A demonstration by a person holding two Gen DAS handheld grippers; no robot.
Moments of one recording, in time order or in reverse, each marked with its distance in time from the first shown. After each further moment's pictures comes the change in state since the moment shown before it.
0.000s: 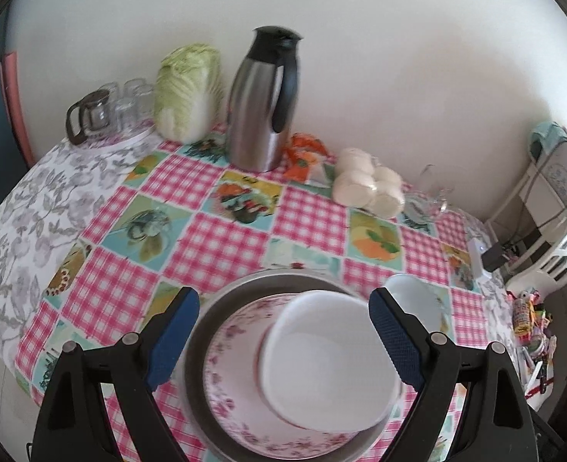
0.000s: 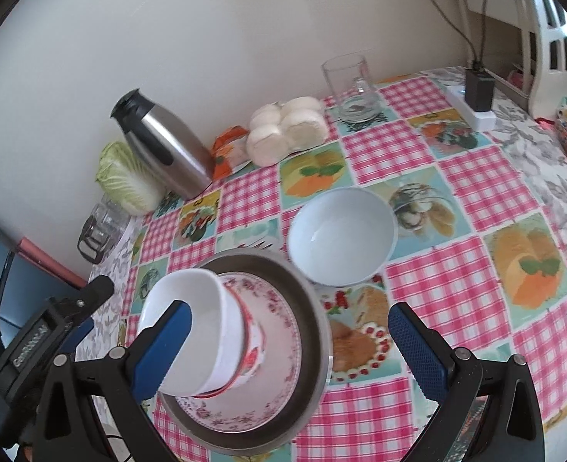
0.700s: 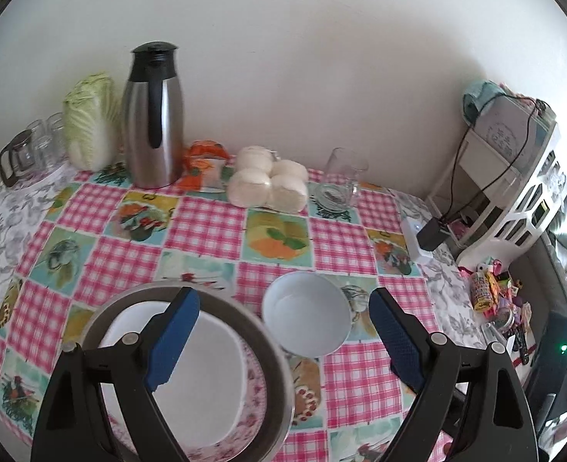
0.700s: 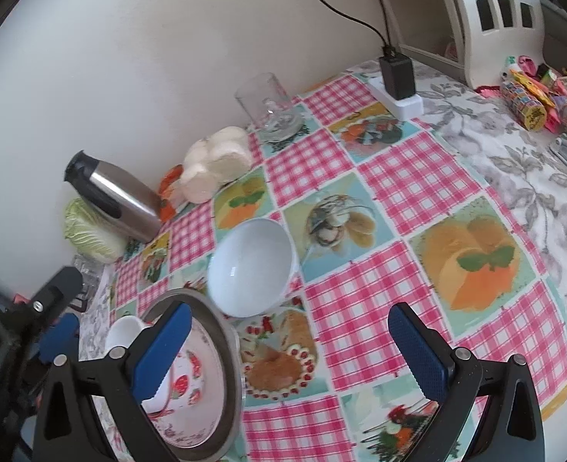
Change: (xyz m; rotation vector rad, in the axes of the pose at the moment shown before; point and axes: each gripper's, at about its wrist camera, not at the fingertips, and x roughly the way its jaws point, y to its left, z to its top) left arm 0.009 -0.114 -0.005 0.150 -0.012 -0.155; right arm -0.013 -0.087 0.016 0.176 -0.040 -0.057
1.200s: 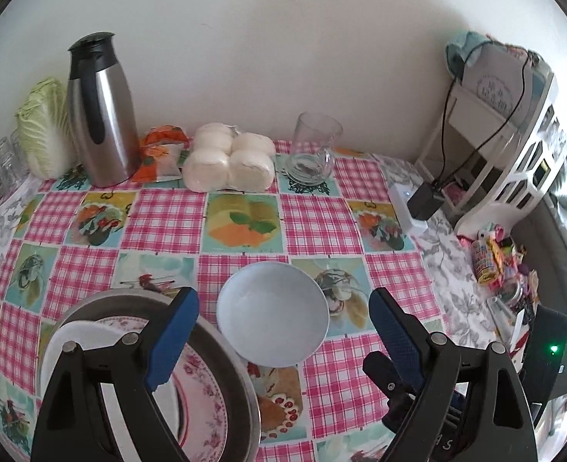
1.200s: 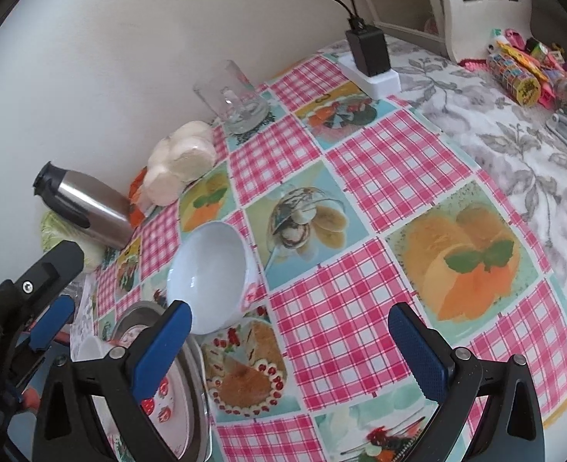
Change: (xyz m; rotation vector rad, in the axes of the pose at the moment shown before) left arm 0.053 -0.043 0.002 0.106 0.100 -0.014; right arm 0.033 -0.033 0.011 0.067 0.043 -0.039
